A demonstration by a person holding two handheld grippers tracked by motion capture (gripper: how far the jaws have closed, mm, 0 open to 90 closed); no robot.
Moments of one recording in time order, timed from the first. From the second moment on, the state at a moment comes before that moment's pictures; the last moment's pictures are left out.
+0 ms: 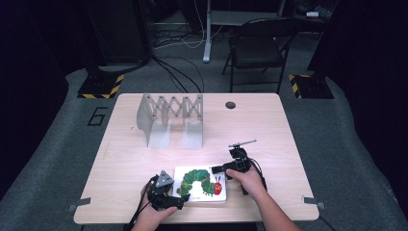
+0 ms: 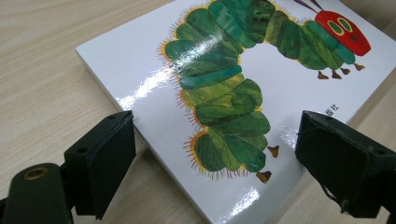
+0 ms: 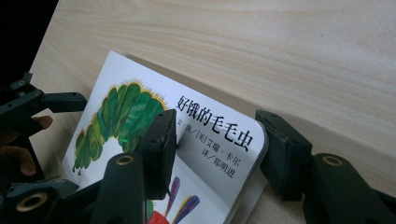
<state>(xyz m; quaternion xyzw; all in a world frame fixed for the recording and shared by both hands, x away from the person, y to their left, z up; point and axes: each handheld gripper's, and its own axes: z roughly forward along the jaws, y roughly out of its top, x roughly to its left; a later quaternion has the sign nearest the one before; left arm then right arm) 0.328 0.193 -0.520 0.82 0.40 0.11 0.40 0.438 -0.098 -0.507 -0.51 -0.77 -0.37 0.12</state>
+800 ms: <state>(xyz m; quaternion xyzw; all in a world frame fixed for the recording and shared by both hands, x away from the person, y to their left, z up) 0.323 0.195 -0.524 0.80 0.41 0.11 0.42 0.434 -0.098 -0.499 -0.51 -0.77 -0.38 0.10</state>
